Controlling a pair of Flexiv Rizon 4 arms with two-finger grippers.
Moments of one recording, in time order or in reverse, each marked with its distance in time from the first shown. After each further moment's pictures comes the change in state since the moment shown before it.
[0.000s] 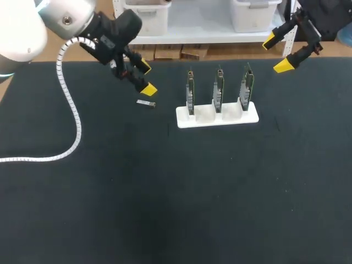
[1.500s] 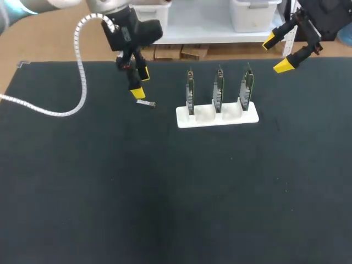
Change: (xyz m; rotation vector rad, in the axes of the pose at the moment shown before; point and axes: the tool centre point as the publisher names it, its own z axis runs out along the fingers) left arm 0.037 0.034 0.016 0.185 0.502 0.189; right arm 0.000 0.000 0.000 0.000 0.000 0.000
